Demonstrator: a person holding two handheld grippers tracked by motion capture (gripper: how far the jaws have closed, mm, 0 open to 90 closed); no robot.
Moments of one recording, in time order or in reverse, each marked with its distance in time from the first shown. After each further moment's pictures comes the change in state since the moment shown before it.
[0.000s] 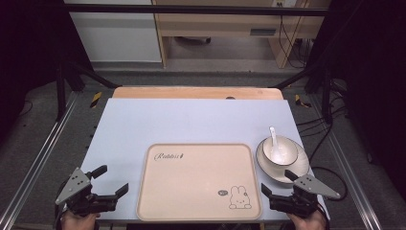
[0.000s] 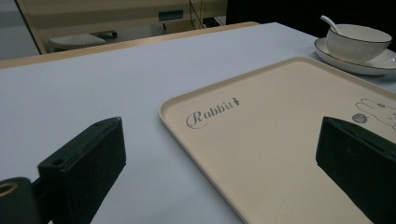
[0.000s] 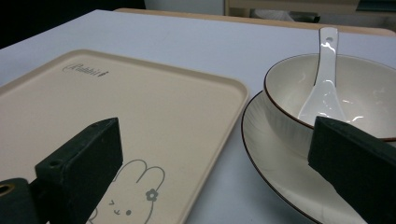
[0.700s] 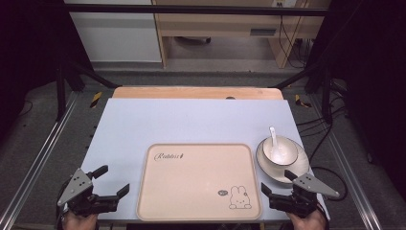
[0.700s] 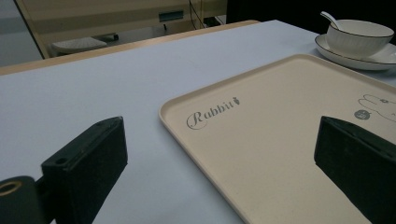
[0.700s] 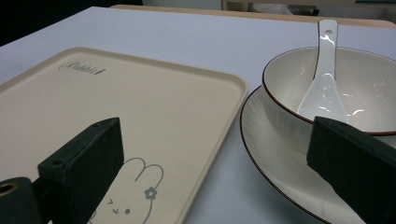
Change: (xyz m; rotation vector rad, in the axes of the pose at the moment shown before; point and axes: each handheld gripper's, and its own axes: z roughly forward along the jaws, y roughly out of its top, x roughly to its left) left arm -0.004 0.001 0.000 0.000 0.012 0.025; right arm 0.000 0.000 0.001 0.012 -0.017 0.014
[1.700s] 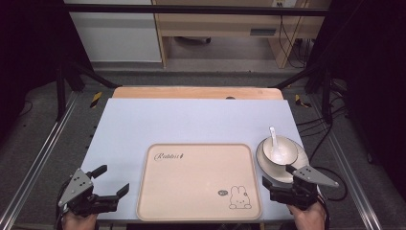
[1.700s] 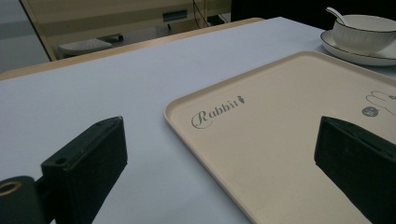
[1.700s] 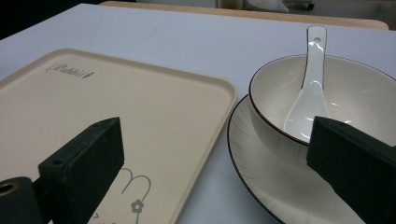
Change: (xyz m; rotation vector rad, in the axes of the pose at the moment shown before) left arm 0.000 0.001 -0.001 0.007 0.017 0.021; right arm -0.008 0.015 0.007 0.027 -0.018 0.003
